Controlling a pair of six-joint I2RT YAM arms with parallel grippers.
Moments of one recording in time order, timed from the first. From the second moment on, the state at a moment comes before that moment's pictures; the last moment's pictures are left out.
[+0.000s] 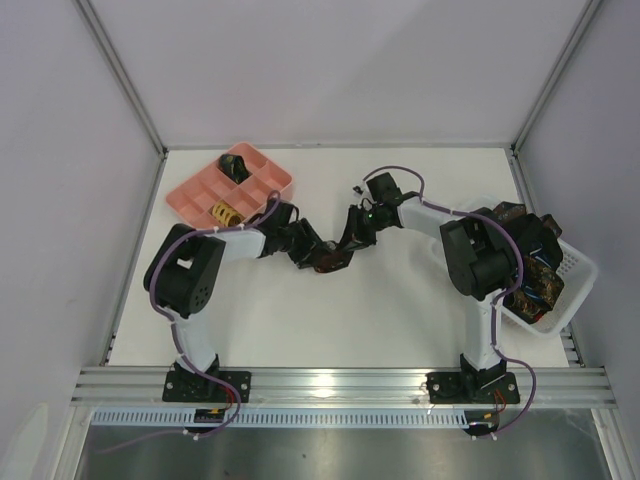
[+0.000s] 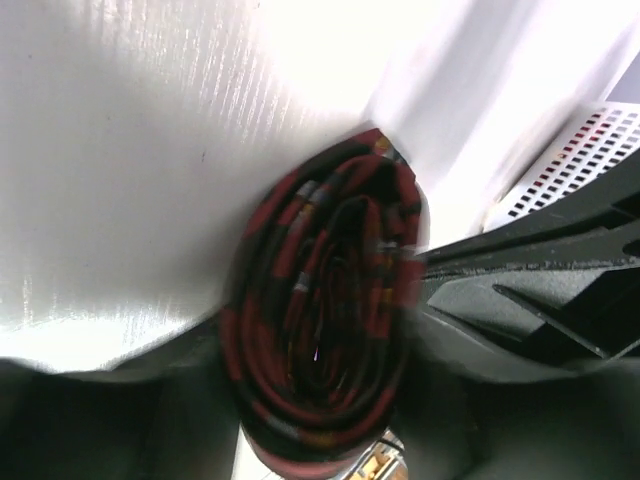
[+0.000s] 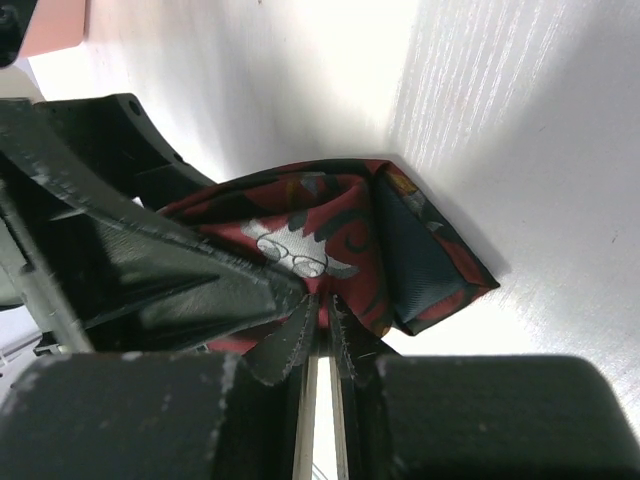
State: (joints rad) left arm -0.45 1.87 1.00 -0.04 0.44 -1.08; right arm 0.46 2.06 1.41 -0.38 -0.64 0.54
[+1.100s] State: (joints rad) left arm -0.41 1.90 1.04 -0.15 0.60 -0.95; right arm 0.42 1.99 1.43 -0.54 -0.53 0.55
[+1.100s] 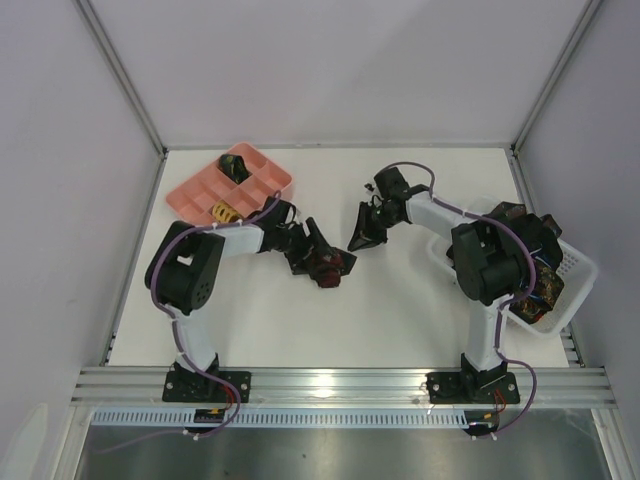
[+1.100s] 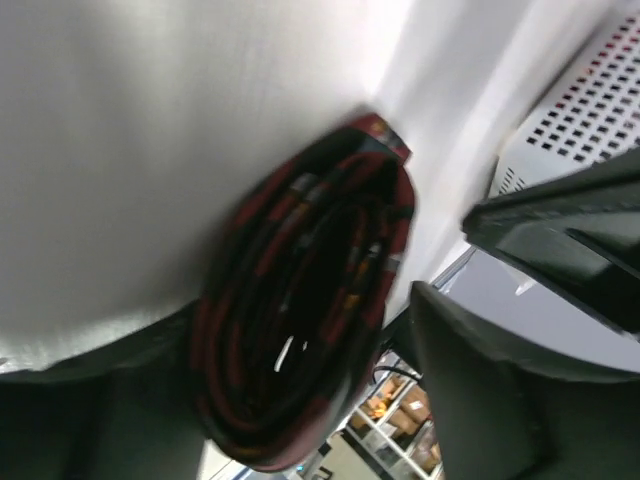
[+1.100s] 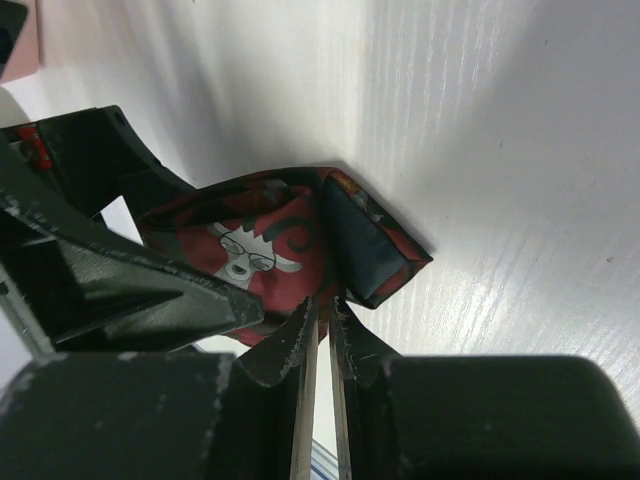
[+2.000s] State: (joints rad) left arm -0.45 1.47 1.09 -0.63 0.31 -0.66; right arm 0.59 1.77 1.11 -0.53 -0.18 0.87
